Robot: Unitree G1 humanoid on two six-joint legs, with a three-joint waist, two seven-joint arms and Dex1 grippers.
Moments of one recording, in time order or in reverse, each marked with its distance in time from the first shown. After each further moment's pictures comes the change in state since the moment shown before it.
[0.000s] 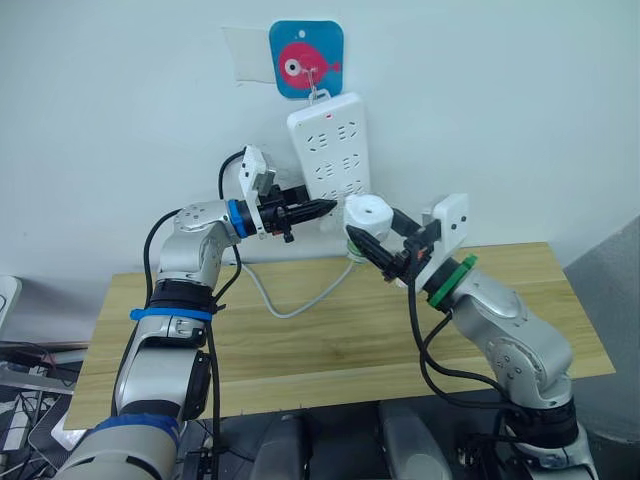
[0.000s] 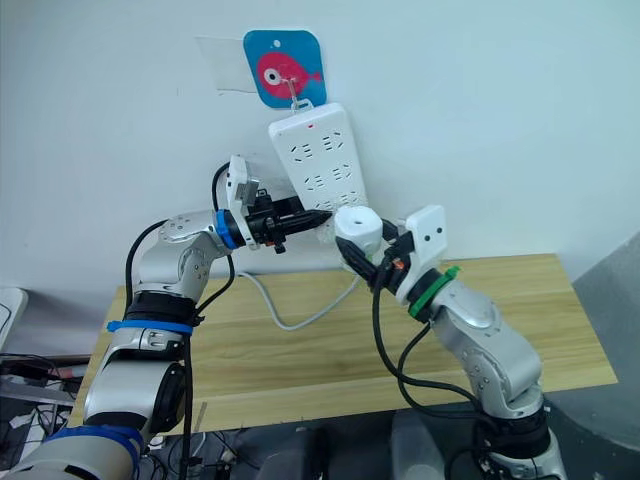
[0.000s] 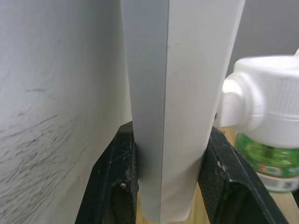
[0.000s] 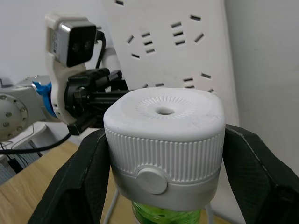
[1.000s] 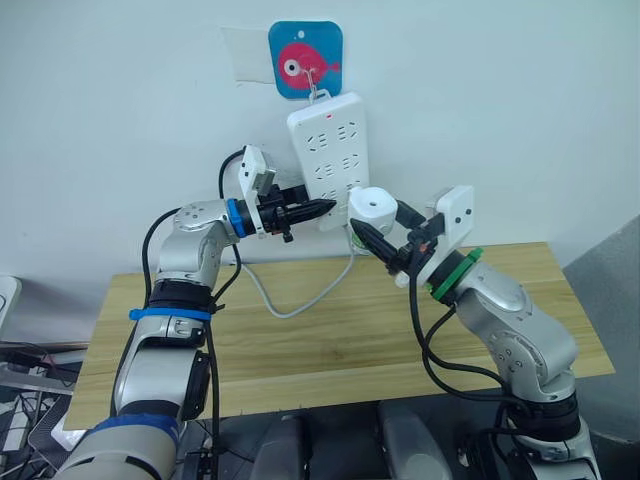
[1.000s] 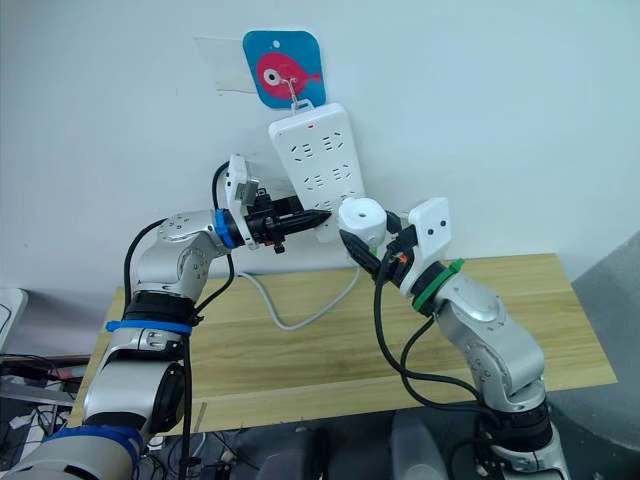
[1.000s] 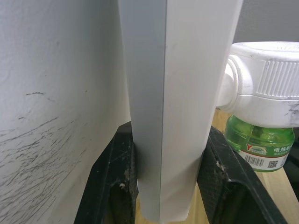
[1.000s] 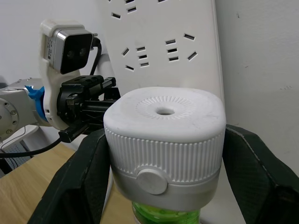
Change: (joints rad) left arm 0.003 0.005 0.001 0.000 0.008 -0.001 0.006; right arm -0.047 0.019 0.014 0.052 -0.064 -0.042 0.023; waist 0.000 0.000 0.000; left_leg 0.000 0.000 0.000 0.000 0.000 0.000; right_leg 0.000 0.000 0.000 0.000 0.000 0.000
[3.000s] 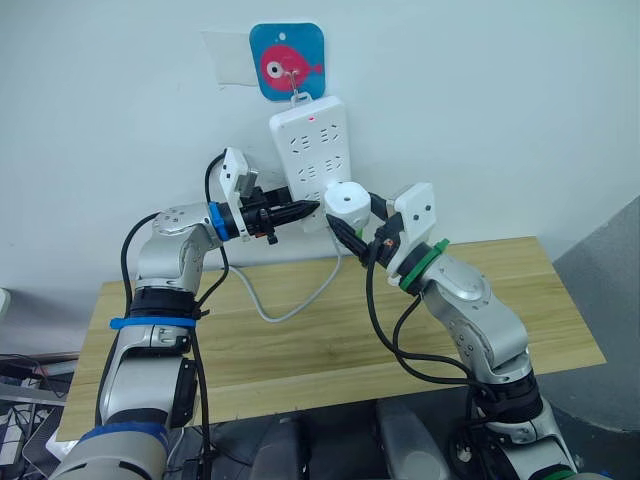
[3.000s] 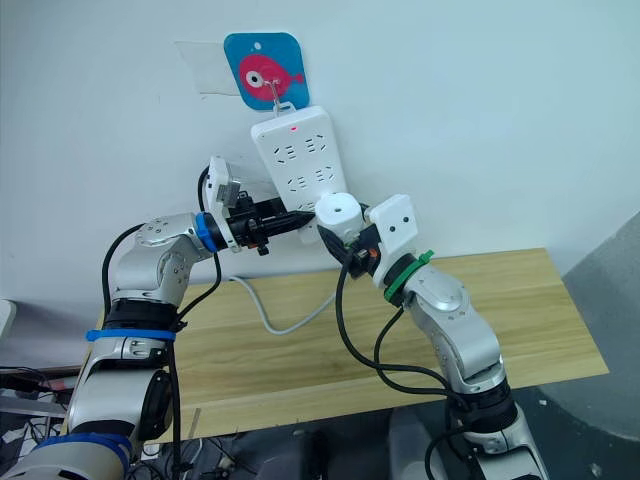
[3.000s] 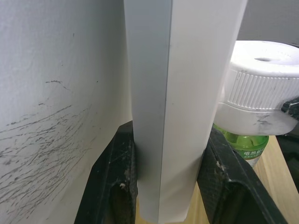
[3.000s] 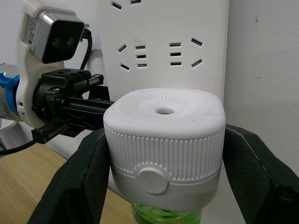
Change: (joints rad) left arm 0.050 0.033 0.029 -0.067 0.005 0.046 0.008; right arm -0.077 0.086 0.103 0.151 -0.222 -0.118 0.032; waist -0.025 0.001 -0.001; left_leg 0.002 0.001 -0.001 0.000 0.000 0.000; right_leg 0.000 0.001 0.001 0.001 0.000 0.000
